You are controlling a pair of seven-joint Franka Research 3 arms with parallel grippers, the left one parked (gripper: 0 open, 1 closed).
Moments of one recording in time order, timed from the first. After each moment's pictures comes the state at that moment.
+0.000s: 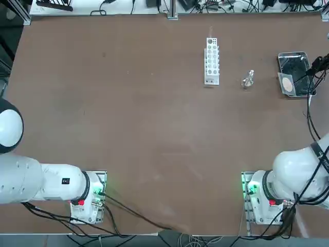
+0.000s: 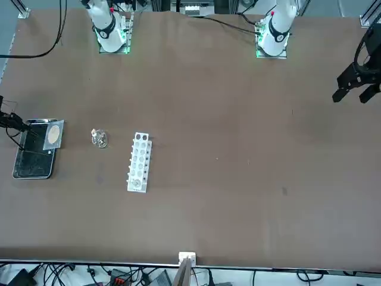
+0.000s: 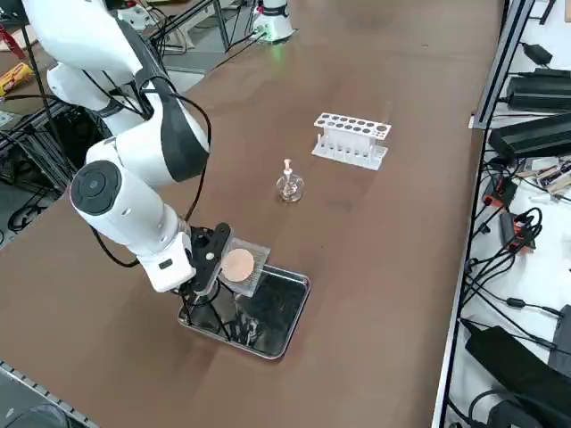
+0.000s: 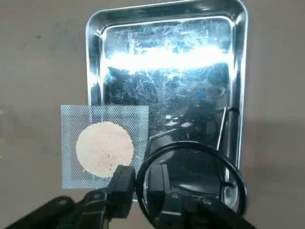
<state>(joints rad) -0.44 0.49 -0.26 -1.75 0.34 2.06 -0.90</state>
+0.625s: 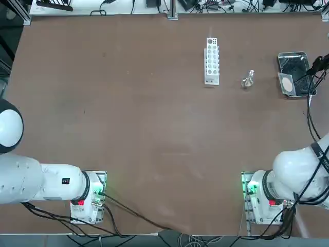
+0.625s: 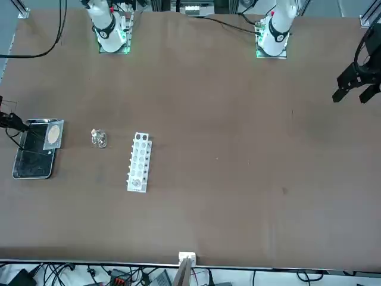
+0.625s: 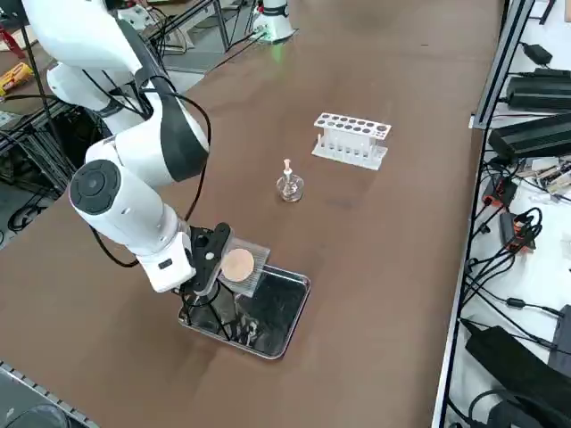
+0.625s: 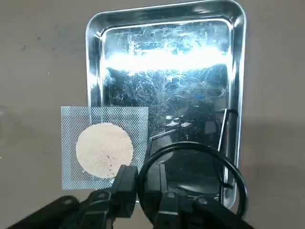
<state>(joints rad) -0.44 0.49 -0.26 -1.75 0.34 2.06 -0.90</state>
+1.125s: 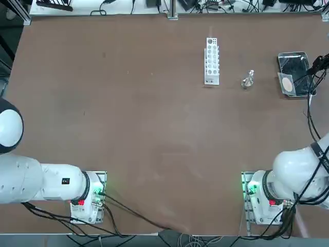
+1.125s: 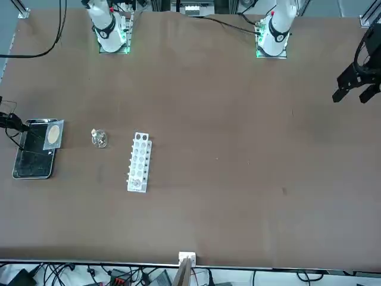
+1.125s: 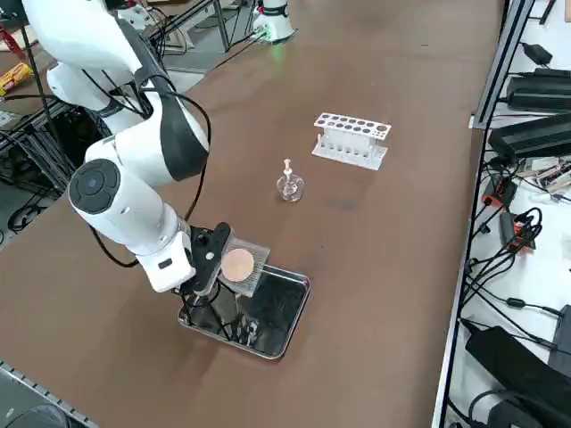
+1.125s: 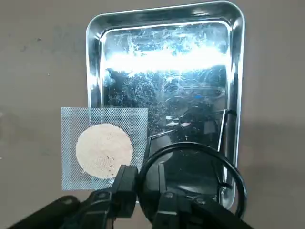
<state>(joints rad) -0.44 0.49 -0.26 -1.74 0.34 2.06 -0.90</state>
